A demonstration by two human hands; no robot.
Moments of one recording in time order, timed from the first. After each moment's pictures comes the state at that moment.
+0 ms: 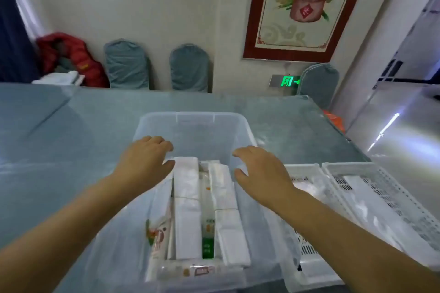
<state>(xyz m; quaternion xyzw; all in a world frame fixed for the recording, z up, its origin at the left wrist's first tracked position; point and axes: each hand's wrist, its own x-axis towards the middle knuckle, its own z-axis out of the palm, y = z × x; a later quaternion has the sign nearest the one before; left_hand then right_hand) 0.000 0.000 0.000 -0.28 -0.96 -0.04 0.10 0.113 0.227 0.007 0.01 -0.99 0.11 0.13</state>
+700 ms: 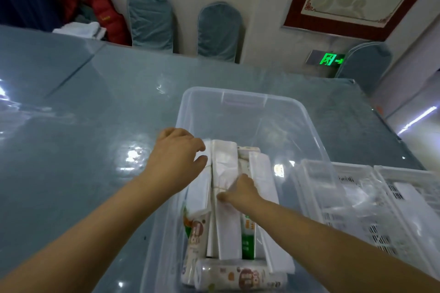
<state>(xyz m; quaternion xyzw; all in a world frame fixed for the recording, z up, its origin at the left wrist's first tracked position) -0.047 -0.046 -0.054 -0.27 -0.94 -0.15 0.11 0.002 0.129 -0.147 -0.26 -0.88 0.35 -0.17</state>
